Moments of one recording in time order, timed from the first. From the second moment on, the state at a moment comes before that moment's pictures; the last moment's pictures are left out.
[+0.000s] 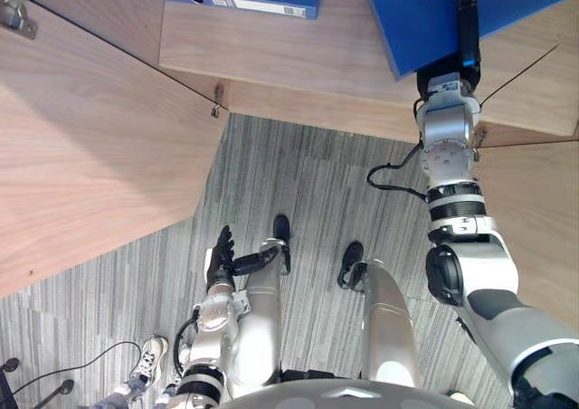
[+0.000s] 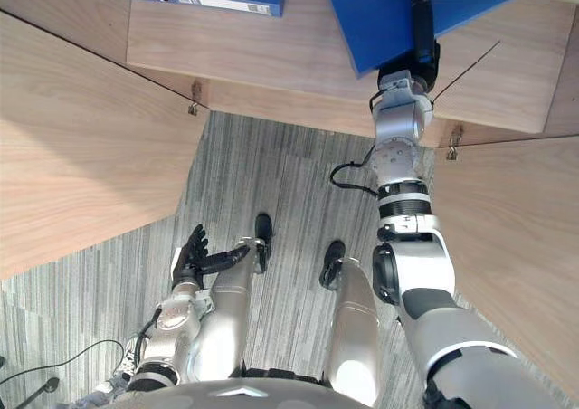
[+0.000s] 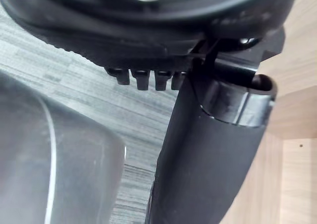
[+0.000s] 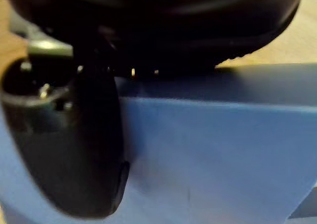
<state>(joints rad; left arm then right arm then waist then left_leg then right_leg) 0.02 0.02 0.02 0.54 -0.15 -0.13 0.18 -0.98 -0.22 -0.18 0.65 1.14 -0.18 -0.34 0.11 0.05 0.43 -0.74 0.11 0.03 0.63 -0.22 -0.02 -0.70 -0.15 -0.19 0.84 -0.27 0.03</state>
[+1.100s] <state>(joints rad) -0.10 0.00 0.02 0.55 -0.17 -0.11 0.20 -1.05 -0.23 -0.21 0.64 1.13 -0.21 -0.37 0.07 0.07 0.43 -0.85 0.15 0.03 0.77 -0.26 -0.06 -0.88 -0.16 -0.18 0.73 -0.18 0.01</state>
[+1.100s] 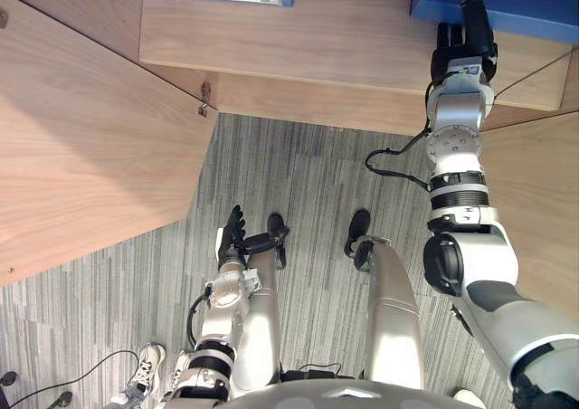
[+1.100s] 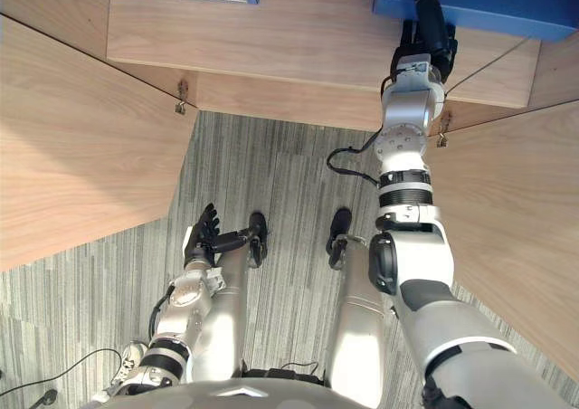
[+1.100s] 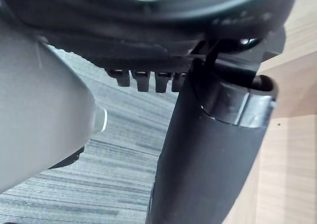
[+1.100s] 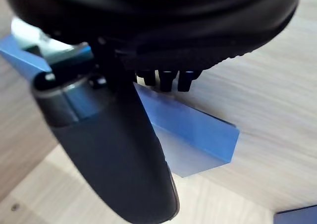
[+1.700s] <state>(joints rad) -0.09 0.04 0.02 0.59 -0.17 -0.12 0.15 -1.12 -0.43 0.03 0.82 0.98 -0.06 -0.22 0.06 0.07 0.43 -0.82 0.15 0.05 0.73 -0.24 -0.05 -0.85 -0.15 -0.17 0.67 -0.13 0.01</state>
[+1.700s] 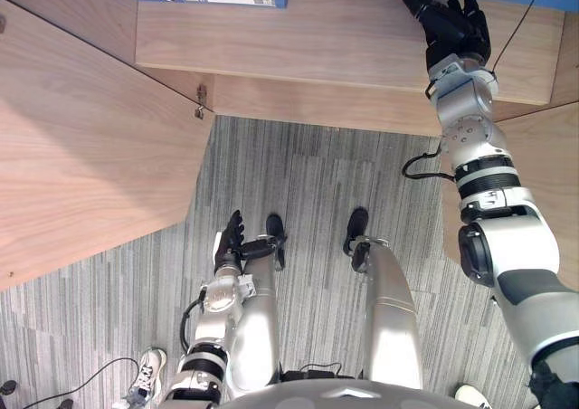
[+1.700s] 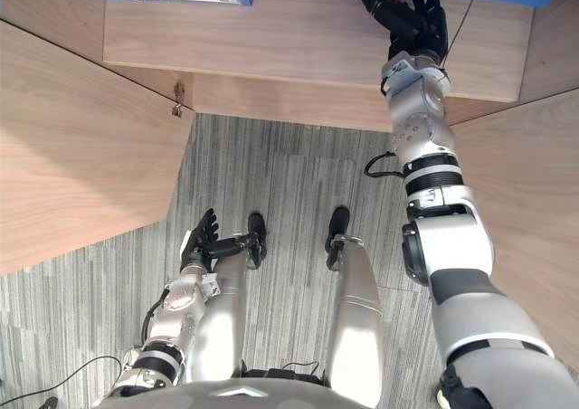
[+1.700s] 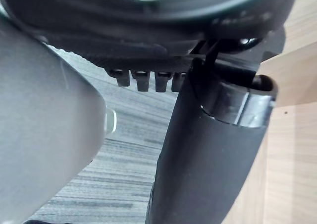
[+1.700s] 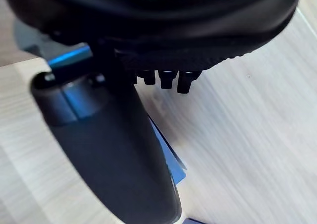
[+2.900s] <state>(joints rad) -0.13 0.15 0.01 0.66 -0.14 -0.12 0.08 -0.74 -0.79 0.30 0.35 0.05 -0.06 -0.05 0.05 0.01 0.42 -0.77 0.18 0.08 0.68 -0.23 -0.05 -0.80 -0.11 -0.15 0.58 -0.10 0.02</state>
